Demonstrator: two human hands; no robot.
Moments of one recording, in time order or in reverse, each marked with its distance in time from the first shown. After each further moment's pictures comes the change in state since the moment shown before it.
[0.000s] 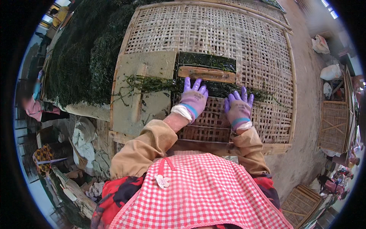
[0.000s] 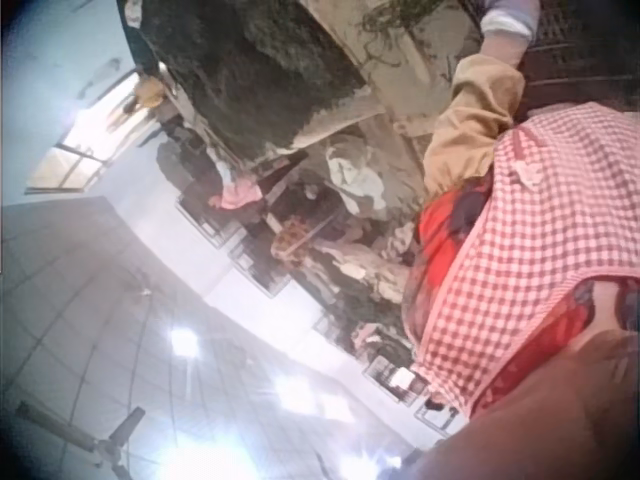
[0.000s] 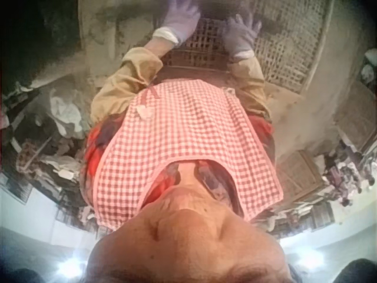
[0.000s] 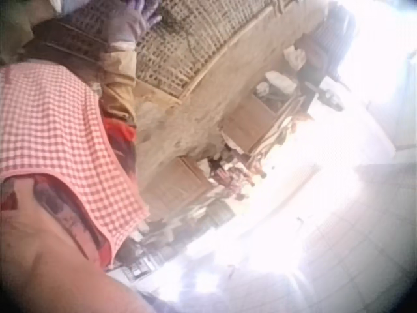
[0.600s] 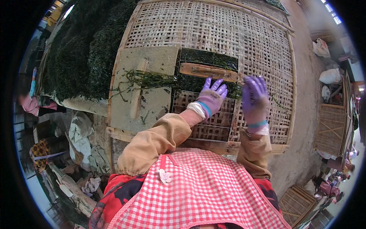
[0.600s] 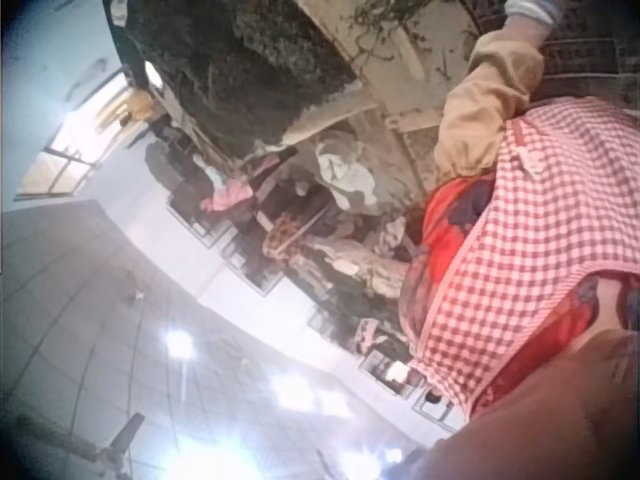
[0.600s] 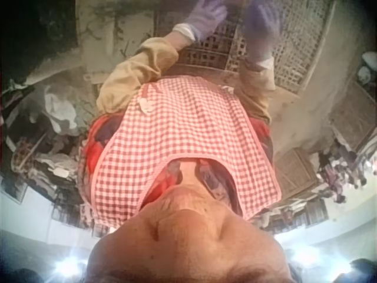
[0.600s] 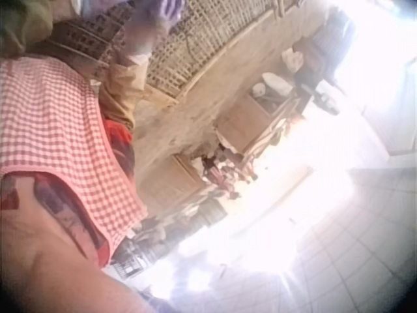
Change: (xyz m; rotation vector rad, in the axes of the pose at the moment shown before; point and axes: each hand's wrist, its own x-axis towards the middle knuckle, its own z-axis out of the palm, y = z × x) left_hand 0.034 0.037 0.025 -0.142 0.388 0.163; right_hand 0.016 0.008 -0.073 0.505 0.553 -0.197
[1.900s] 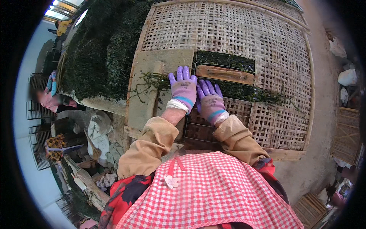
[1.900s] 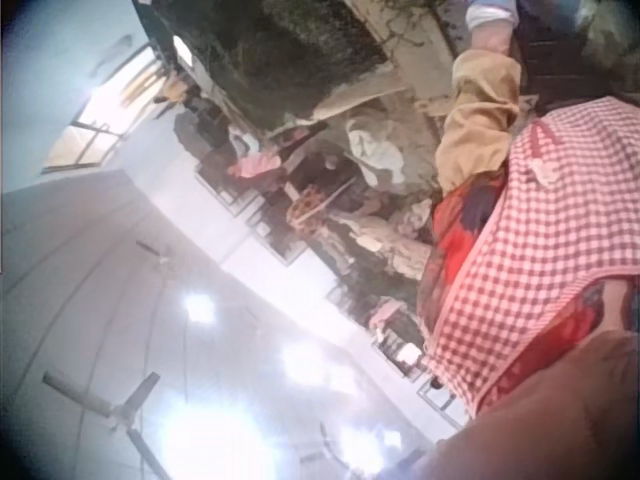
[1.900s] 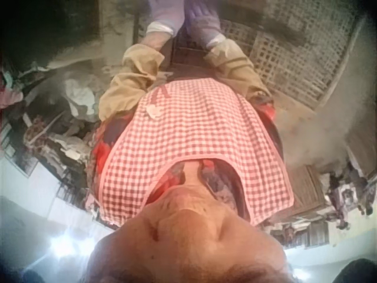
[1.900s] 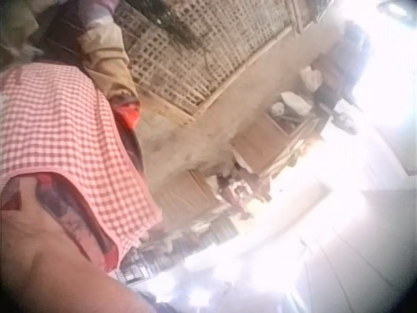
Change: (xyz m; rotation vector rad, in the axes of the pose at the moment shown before) left_hand -0.060 -0.094 -0.031 0.127 -0.035 -0.640; right_hand -0.041 -0.064 0.166 -0.096 -0.574 -0.162
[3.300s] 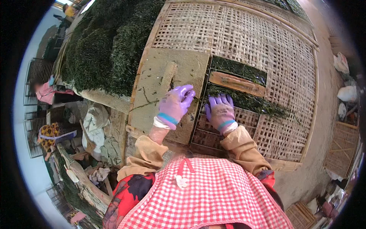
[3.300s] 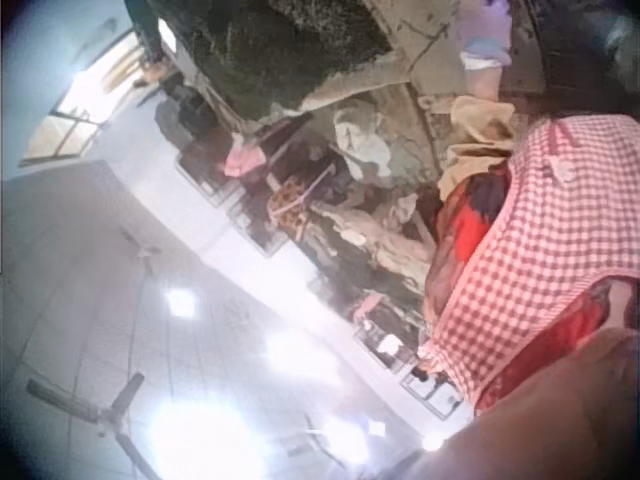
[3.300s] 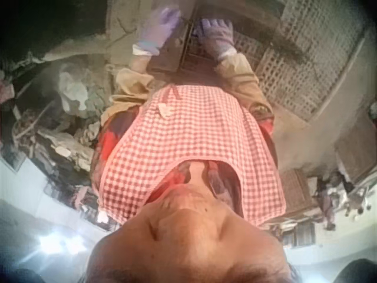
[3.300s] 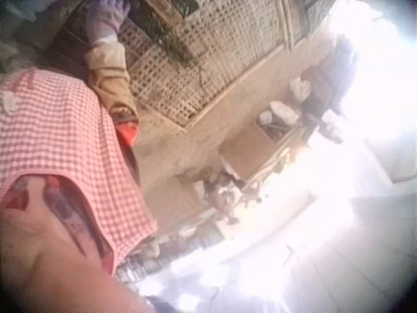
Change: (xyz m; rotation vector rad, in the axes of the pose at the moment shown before) left_hand -0.051 -0.069 -0.007 -0.889 0.285 0.000; right_hand -0.002 -0.007 -0.006 -0.029 -0.037 0.067
